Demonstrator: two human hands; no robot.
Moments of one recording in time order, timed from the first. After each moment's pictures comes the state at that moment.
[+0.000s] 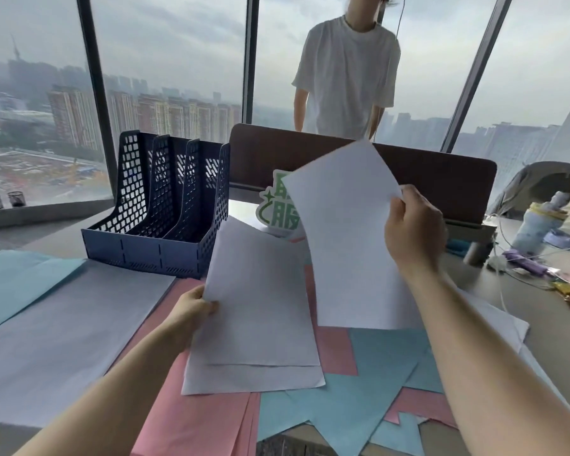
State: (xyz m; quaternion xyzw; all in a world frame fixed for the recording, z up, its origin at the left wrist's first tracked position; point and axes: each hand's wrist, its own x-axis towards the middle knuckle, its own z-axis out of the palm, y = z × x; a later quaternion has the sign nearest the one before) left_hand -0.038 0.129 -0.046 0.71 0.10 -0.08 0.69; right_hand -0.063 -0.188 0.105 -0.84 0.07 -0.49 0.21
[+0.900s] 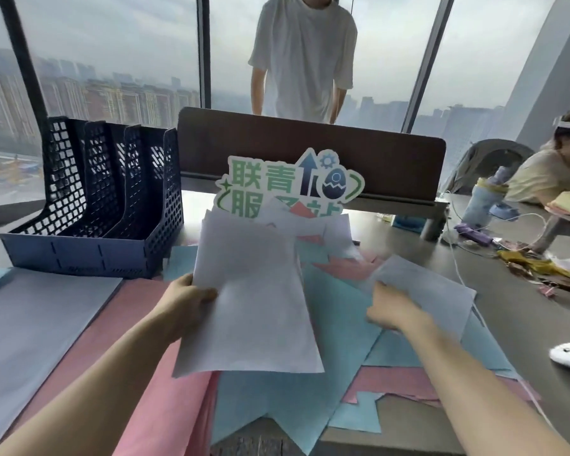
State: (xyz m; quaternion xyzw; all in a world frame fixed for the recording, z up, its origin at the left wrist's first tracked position) left_hand -0.026 0.068 -0.037 0.69 0.06 -0.10 0.71; right_hand -0.092 -0.279 -0.014 -0.97 0.22 0.07 0.06
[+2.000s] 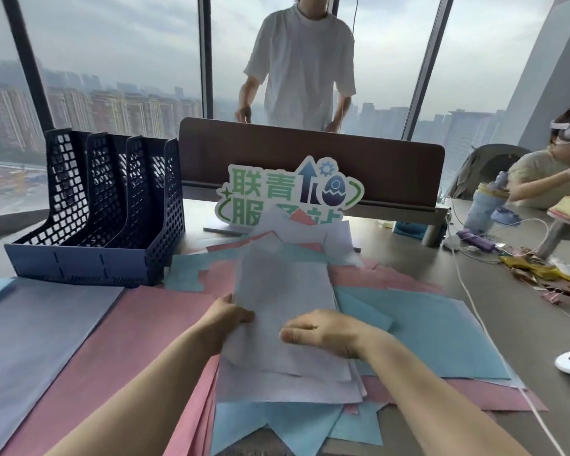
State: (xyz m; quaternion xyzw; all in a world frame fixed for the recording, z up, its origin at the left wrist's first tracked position) left_hand -0.035 0.011 -0.048 0.71 0.03 -0.17 0.68; right_hand -0.113 -0.187 0.000 -0.94 -0.08 0.19 0.26
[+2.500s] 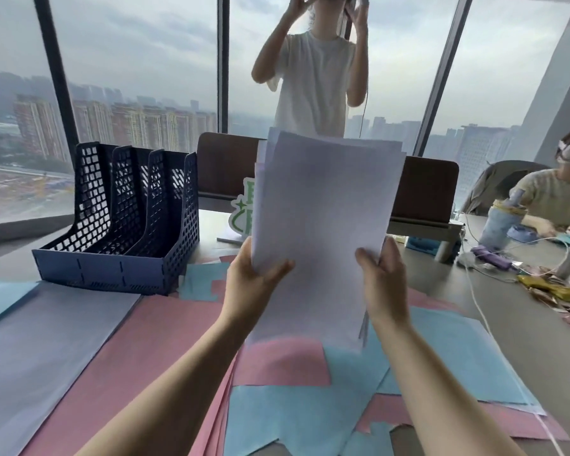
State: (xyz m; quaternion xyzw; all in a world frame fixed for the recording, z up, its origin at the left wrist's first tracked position) left_hand -0.049 -0.008 0.020 0.65 -0.17 0.17 0.72; right_hand -0.091 -0.198 0.045 -0.71 0.04 -0.38 0.60
